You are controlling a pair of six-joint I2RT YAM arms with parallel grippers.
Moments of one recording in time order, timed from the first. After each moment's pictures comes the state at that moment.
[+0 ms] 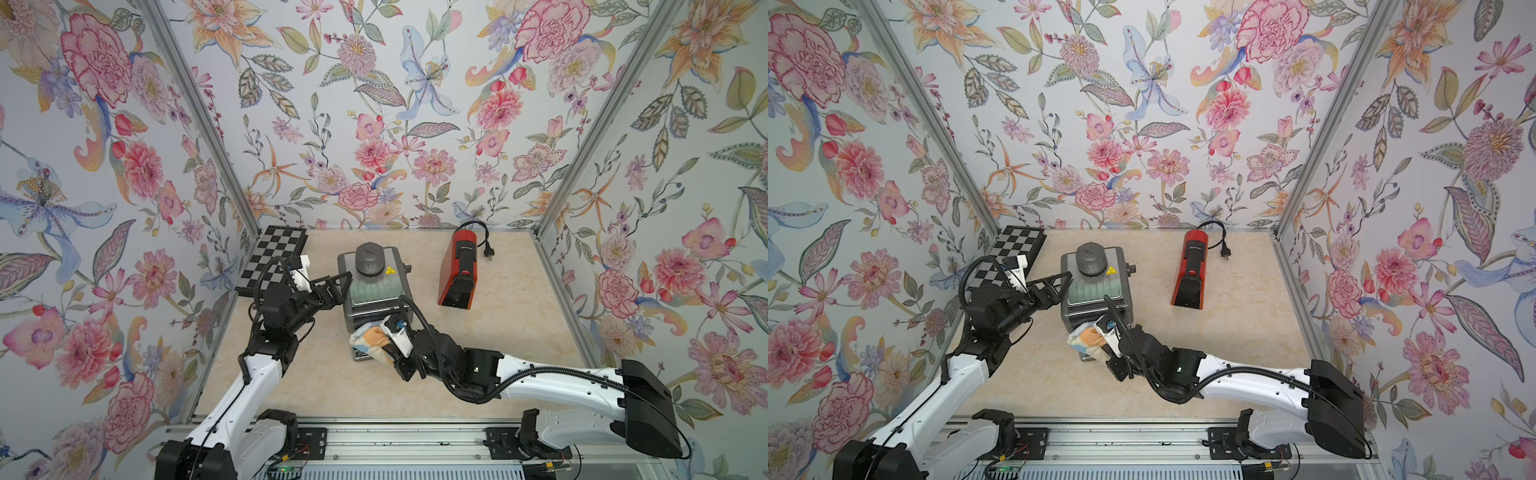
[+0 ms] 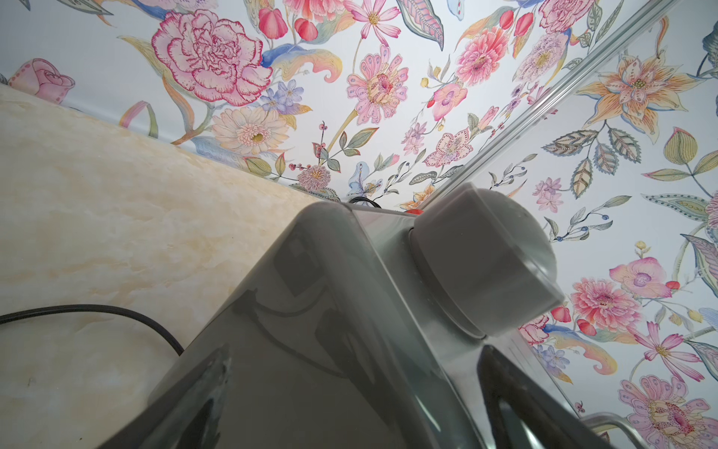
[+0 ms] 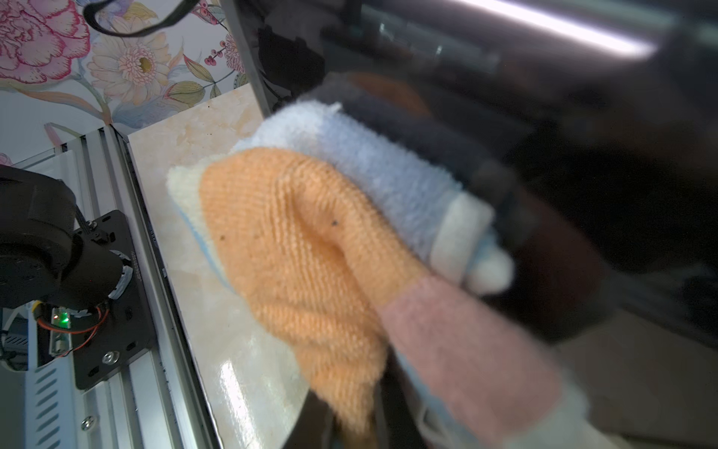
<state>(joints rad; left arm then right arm) -0.18 0.99 0.57 0.30 0.44 -0.66 1.21 1.25 0.71 0.07 0.19 0.20</state>
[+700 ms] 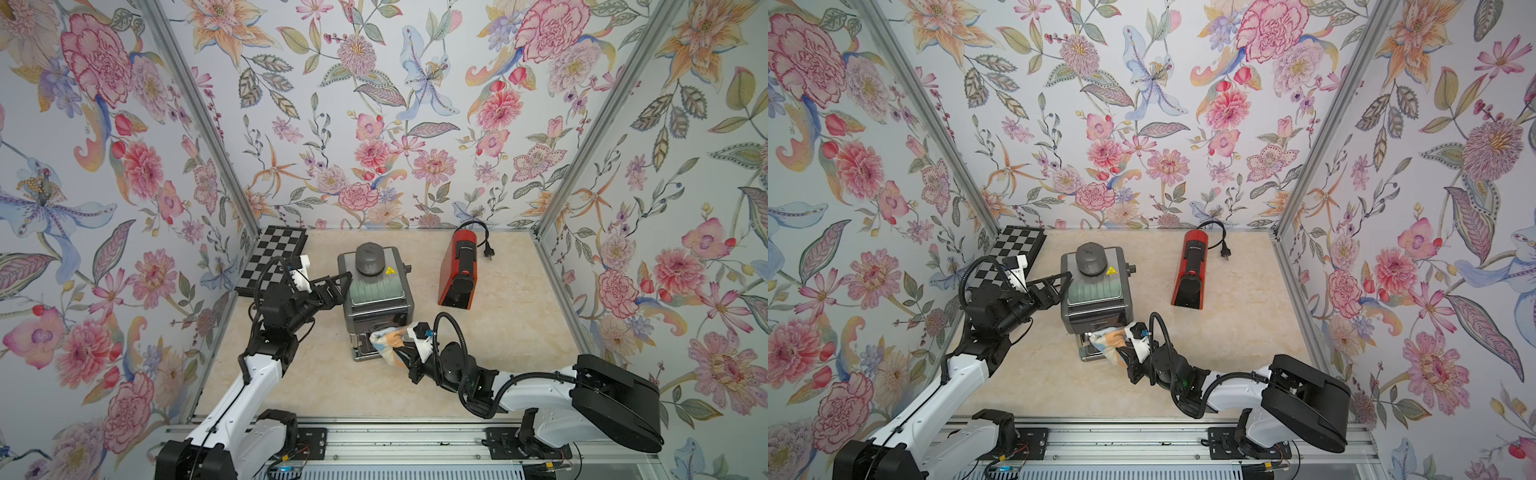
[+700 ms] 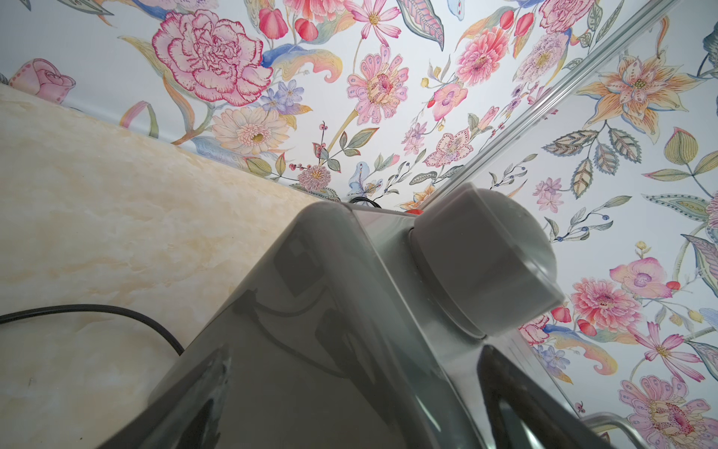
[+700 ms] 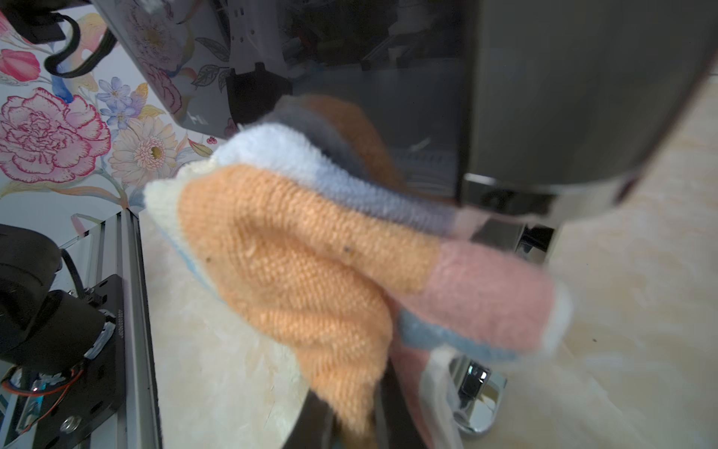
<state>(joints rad) -0.18 0.99 0.57 0.29 0.44 -0.66 1.10 1.43 0.38 0.80 0.12 0.30</state>
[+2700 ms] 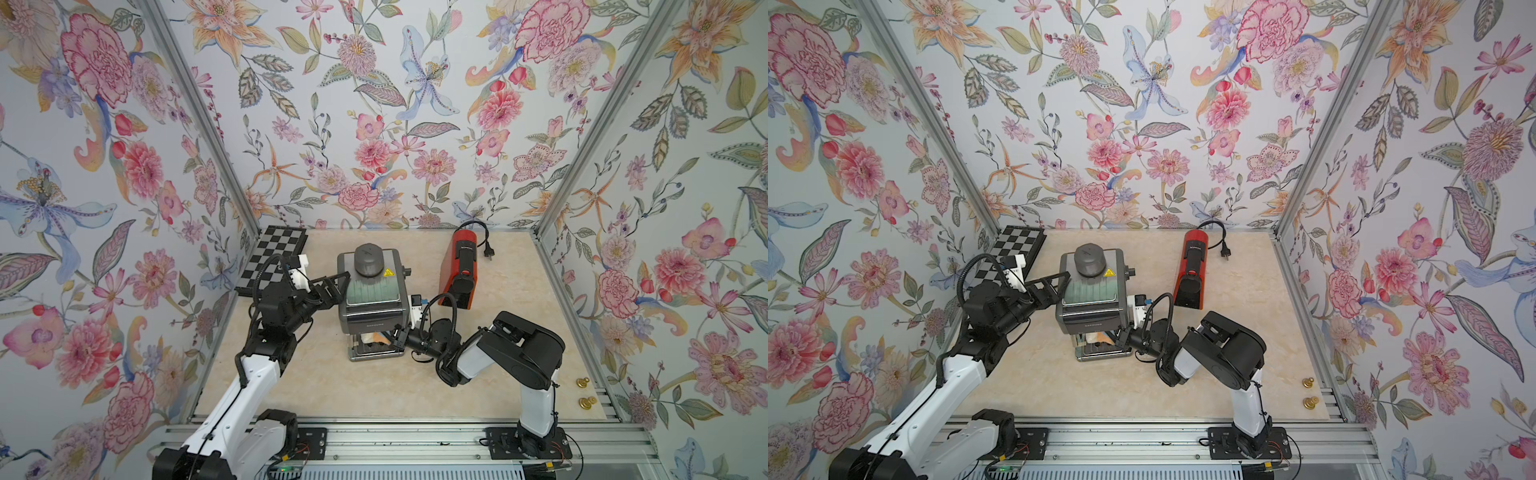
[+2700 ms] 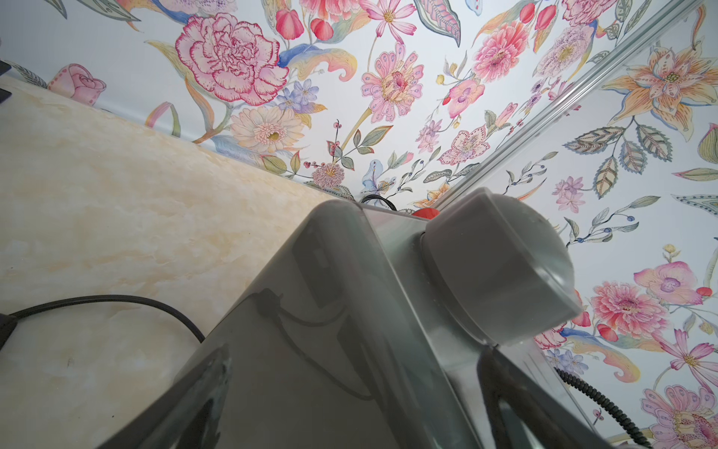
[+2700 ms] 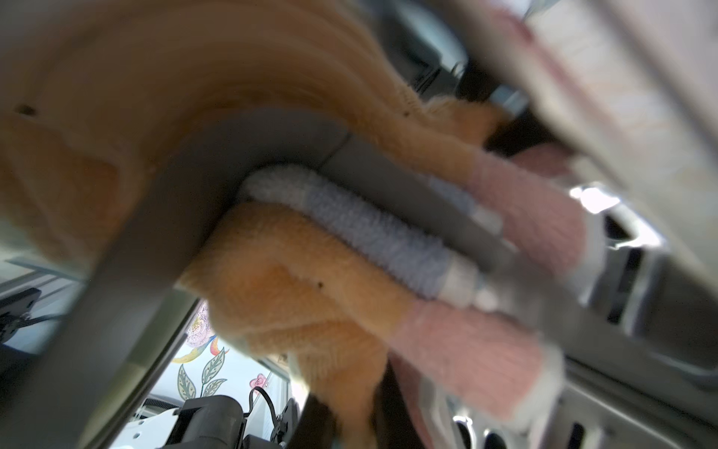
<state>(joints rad) -0.18 0.97 0.61 0.19 0.41 -0.63 0.89 1.96 0.58 1.41 -0.30 0.98</state>
